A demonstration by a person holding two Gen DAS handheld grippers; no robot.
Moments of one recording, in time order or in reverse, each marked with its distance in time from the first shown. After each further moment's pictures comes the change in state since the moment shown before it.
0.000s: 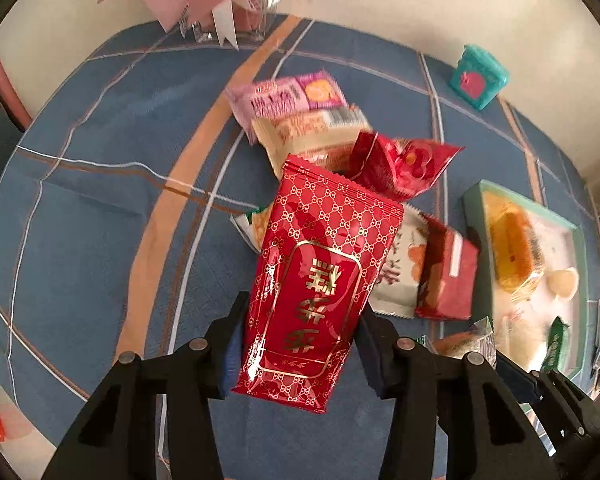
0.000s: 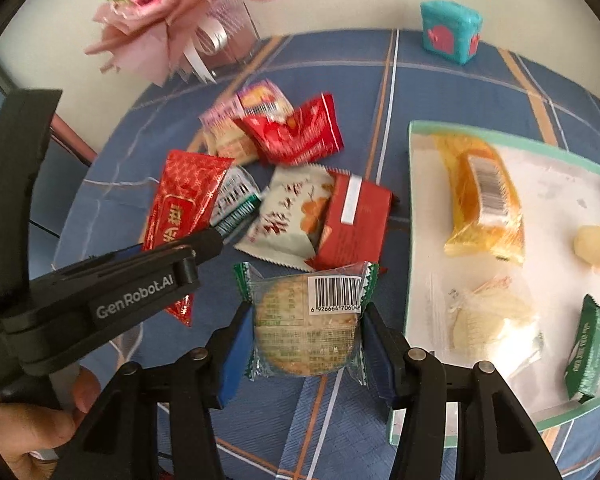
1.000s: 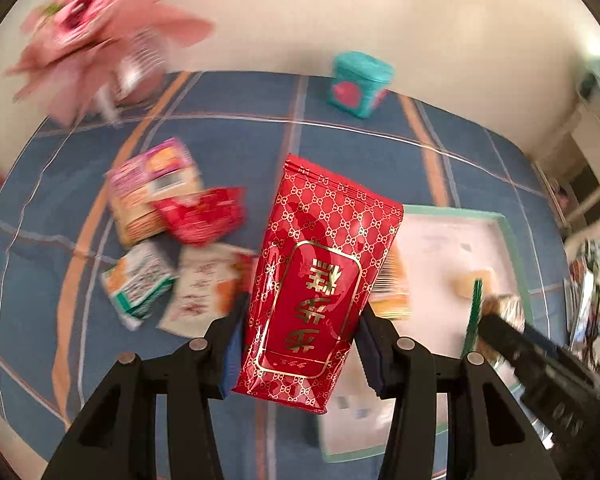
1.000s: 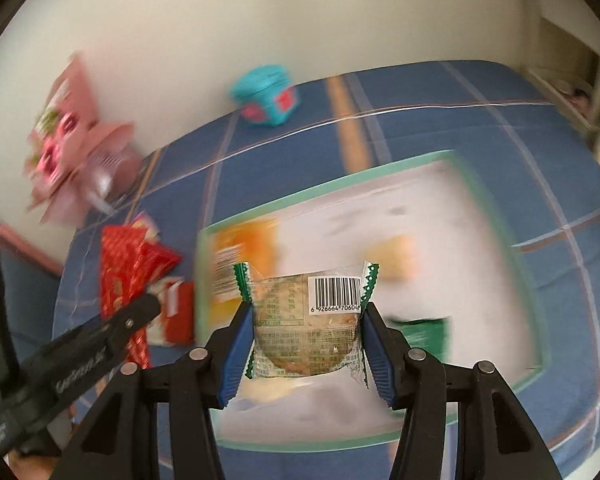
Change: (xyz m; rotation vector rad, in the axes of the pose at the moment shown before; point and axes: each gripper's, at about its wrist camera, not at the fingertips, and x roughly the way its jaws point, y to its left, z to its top) left arm -0.023 -0.152 0.005 0.182 -0.088 -0.083; right arm -0.089 -0.161 -0.005 0.339 -0.194 -0.118
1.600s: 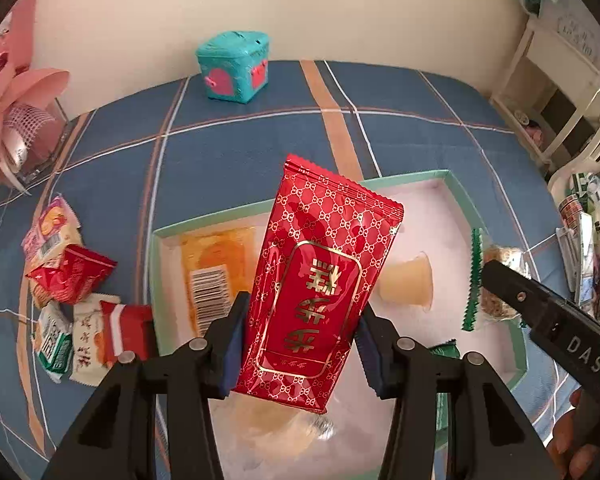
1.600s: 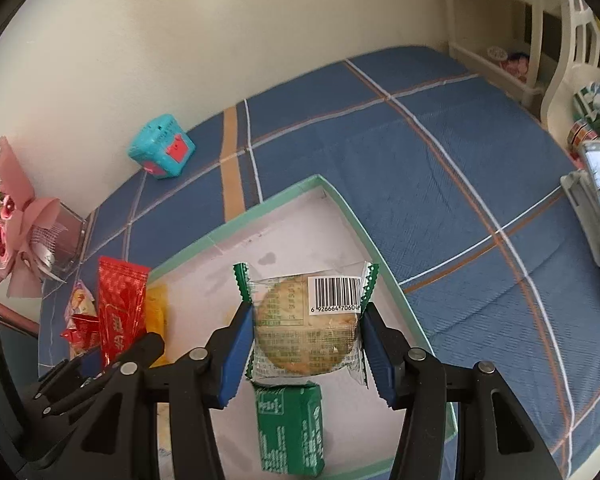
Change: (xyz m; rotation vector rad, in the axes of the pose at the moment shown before) left arm 0.049 -0.106 0.015 0.215 0.051 -0.028; right arm 0.015 -0.096 0.029 0.166 -0.030 -0.082
